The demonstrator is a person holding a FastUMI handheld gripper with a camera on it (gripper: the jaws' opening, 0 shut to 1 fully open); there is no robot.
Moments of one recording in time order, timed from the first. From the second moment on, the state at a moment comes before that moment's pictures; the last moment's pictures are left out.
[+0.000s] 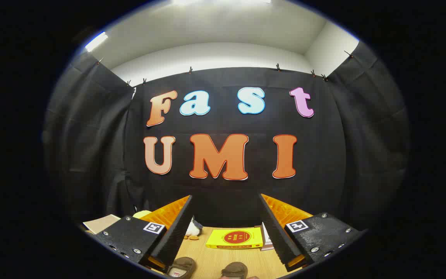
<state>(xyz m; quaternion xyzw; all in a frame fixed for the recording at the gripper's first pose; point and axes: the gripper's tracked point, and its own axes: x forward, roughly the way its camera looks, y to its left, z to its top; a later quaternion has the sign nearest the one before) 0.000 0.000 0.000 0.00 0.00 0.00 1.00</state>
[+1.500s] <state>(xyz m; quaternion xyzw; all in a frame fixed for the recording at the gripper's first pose) 0.009 0.098 -0.117 0.11 0.17 0.13 0.97</state>
